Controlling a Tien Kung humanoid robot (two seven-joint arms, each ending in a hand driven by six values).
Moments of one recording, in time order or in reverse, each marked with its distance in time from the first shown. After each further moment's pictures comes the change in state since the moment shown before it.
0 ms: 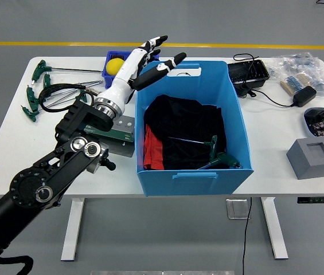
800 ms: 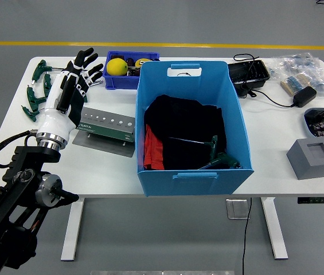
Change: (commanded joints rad) left arm 0.355 0.010 -0.242 -0.123 -0.265 -0.097 -0.263; right arm -0.005 0.011 0.022 0.000 -0.010 -0.002 -0.006
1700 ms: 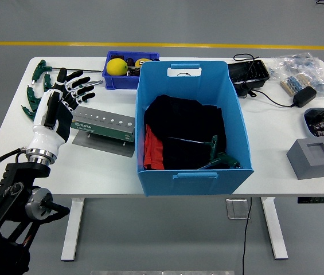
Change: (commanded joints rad) left arm 0.069 0.009 -0.036 0.020 -0.062 -0.026 -0.053; right arm -0.010 0.007 0.008 0.000 -0.001 0.005 -0.002
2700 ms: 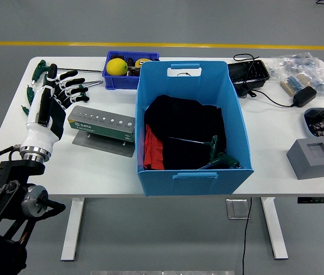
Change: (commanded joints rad) left arm -0.005 -0.002 -0.037 -0.004 0.043 0.005 0.022; right arm -0.005 0.002 -0.004 0.000 0.008 0.002 0.000
